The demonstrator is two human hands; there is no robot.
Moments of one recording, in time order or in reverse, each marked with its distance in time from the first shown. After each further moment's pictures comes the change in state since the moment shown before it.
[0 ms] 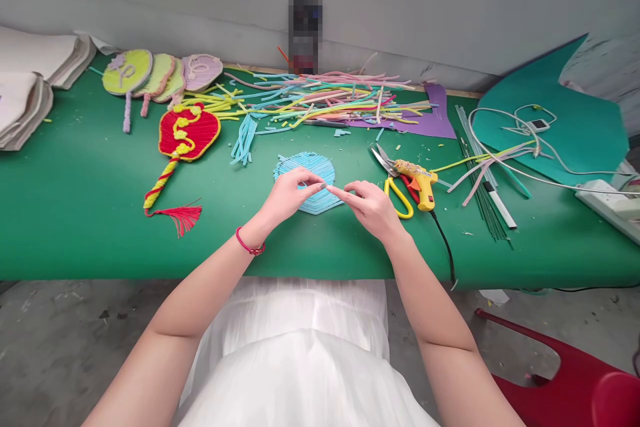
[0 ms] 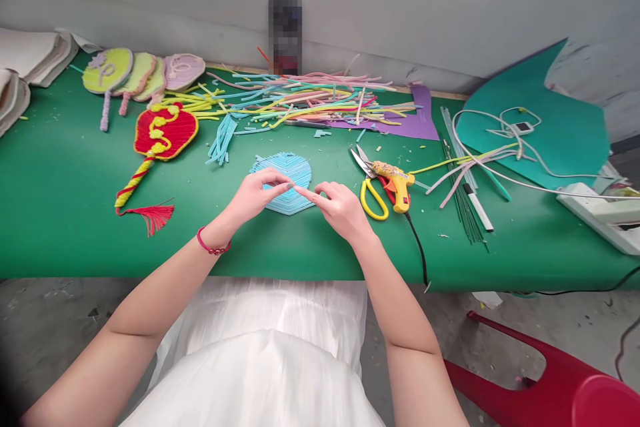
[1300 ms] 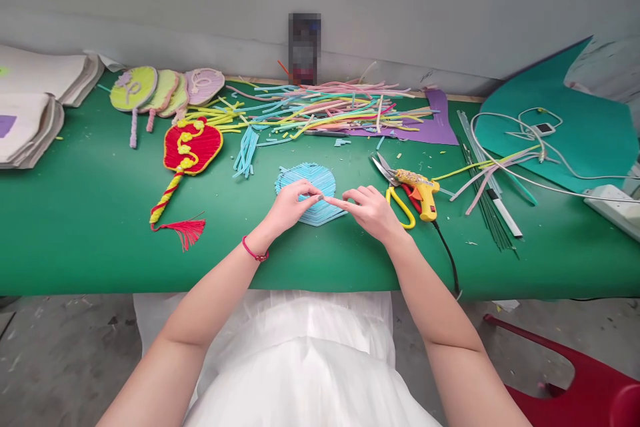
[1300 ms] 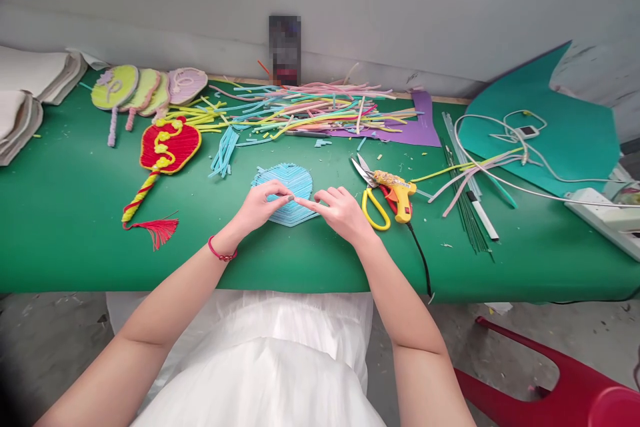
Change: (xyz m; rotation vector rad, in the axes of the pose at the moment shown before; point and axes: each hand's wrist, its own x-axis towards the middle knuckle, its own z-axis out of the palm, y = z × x) left_hand 0.010 -0.026 0.002 0.033 -0.038 0.146; right_hand 0.012 0.017 0.004 -0.081 -0.090 -0.091
